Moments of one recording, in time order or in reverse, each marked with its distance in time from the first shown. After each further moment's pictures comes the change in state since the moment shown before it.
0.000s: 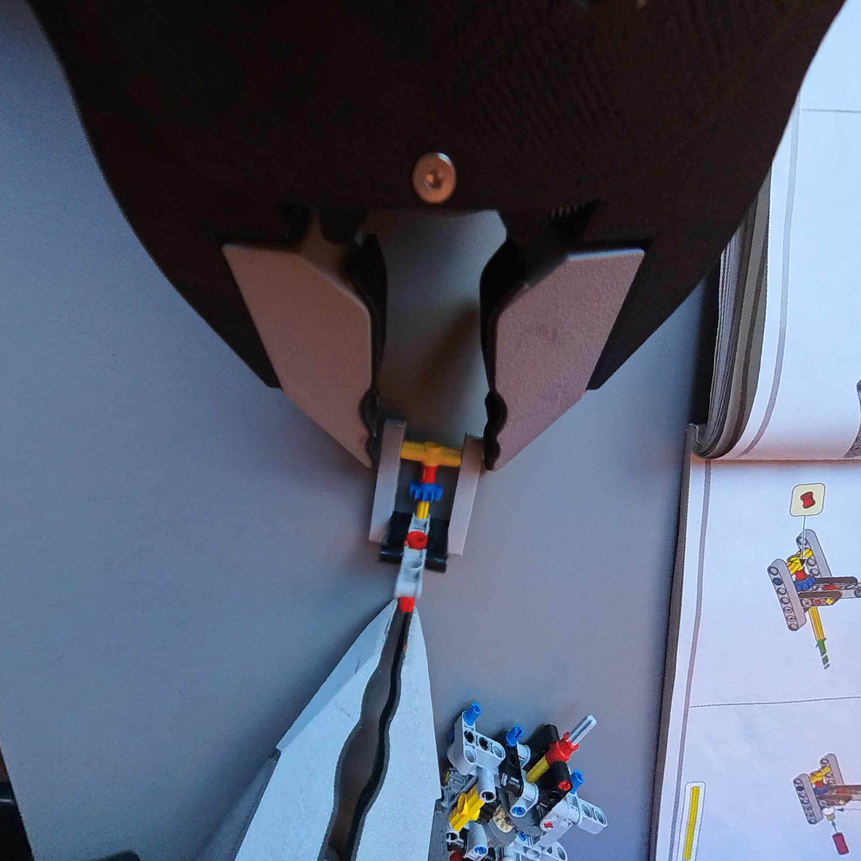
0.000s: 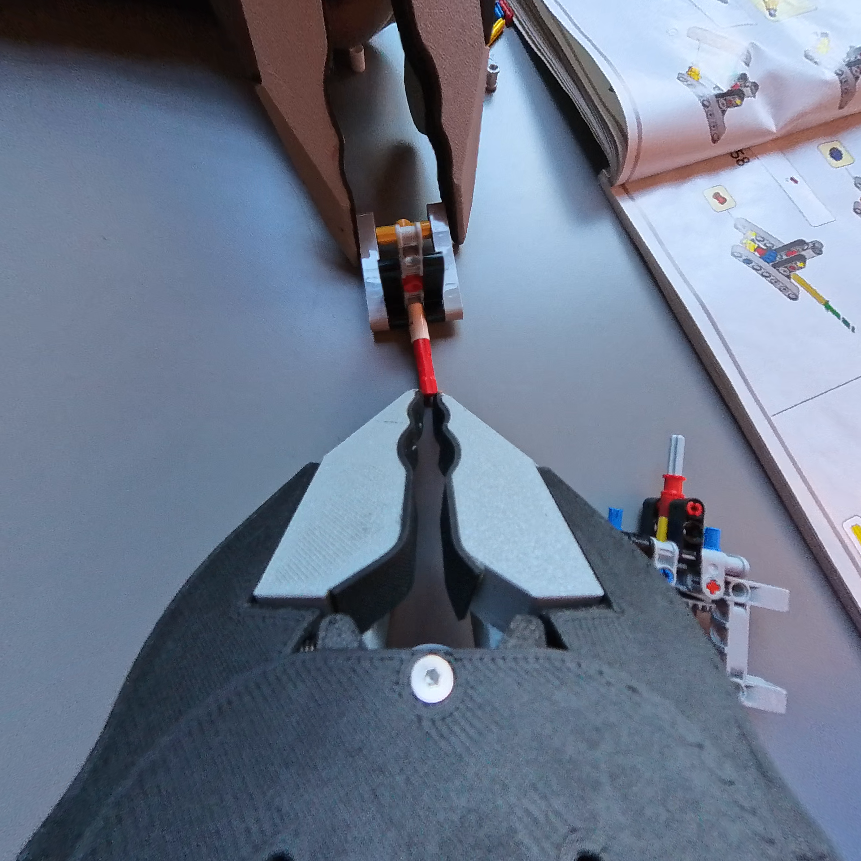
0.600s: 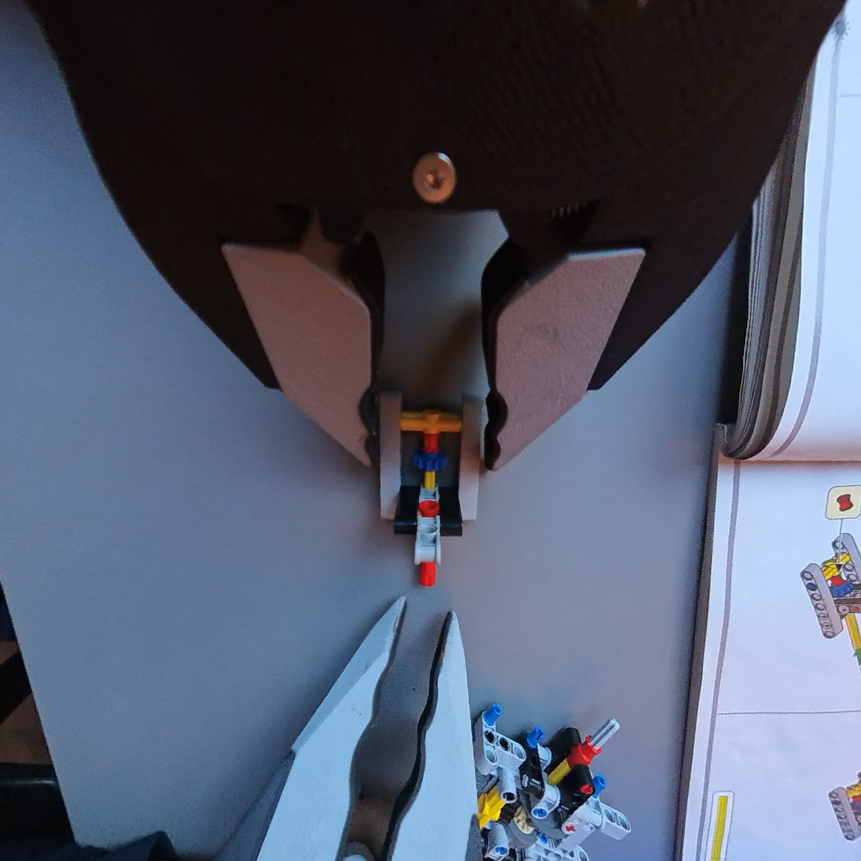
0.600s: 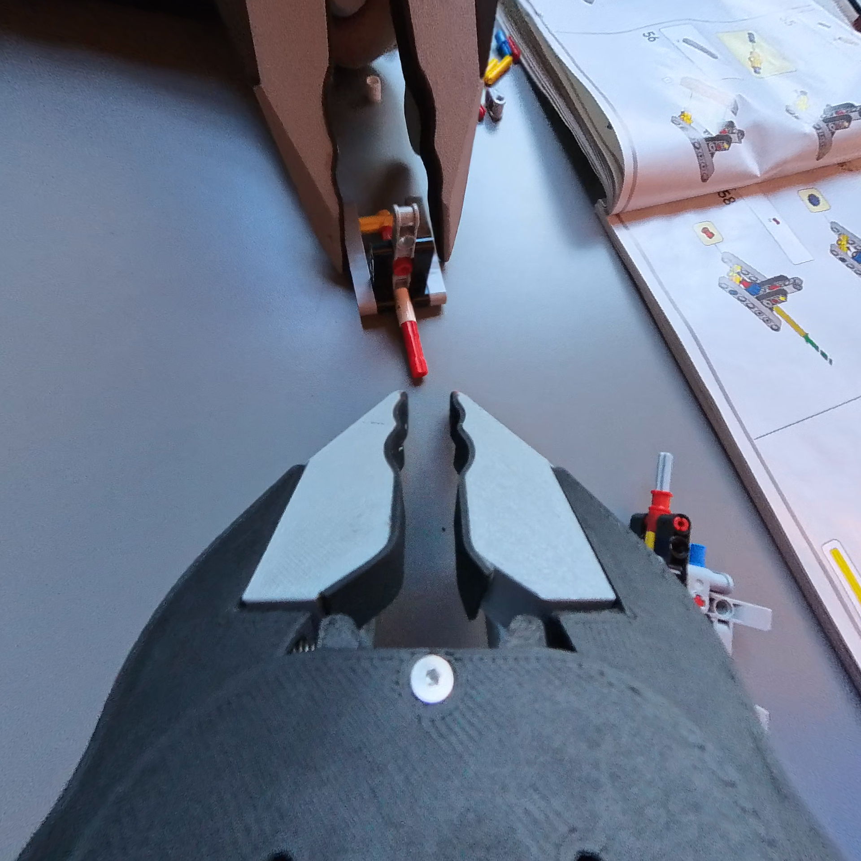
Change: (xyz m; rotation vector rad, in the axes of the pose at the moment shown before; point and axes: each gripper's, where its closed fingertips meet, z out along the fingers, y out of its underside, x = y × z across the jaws) left arm 0.009 0.000 -0.001 0.003 0.039 -0.022; right arm 0.001 -0.004 -0.001 0.049 -0.009 -0.051
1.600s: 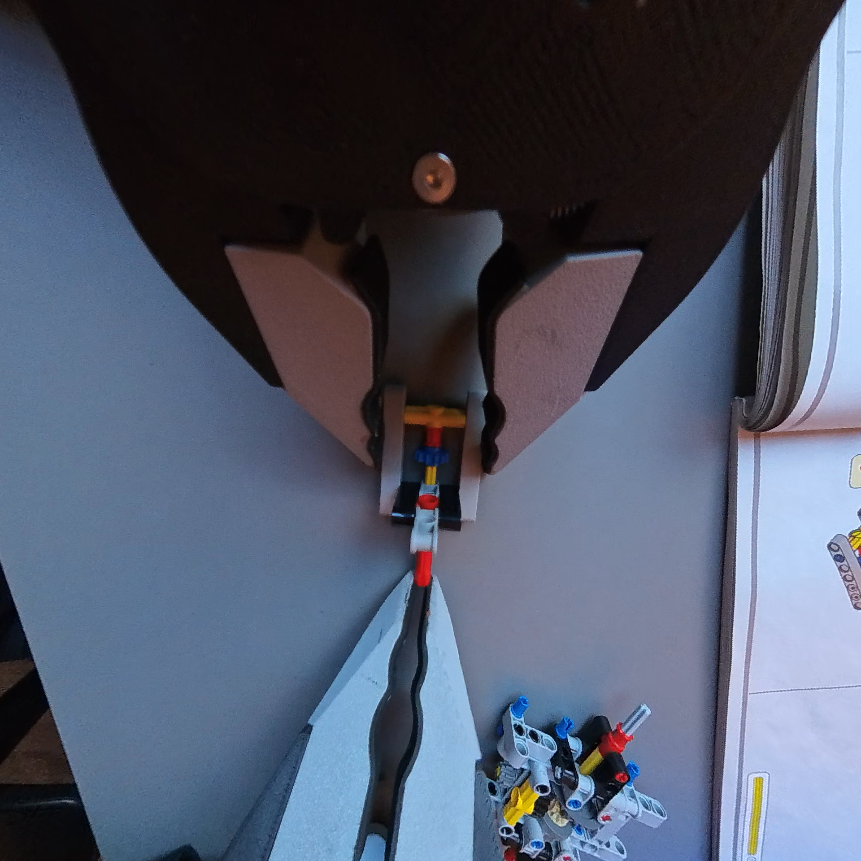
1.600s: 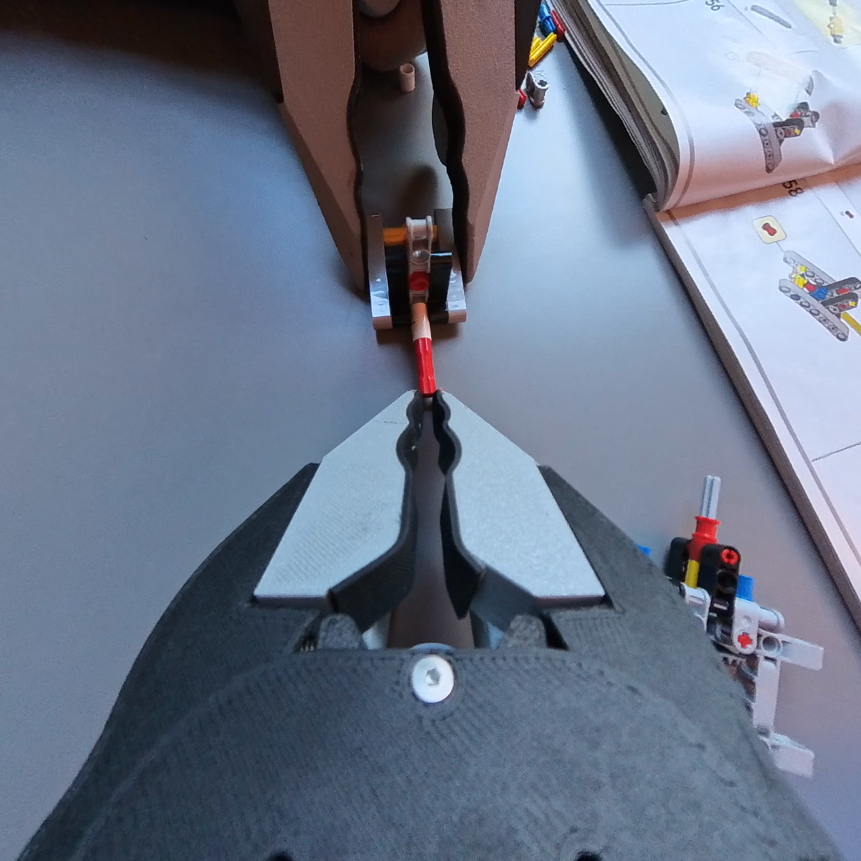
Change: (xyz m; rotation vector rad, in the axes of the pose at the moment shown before) left arm 0.006 -0.002 0.005 -0.004 0.029 0.046; right arm -0.014 -0.002 0.007 -0.050 -0.053 0.014
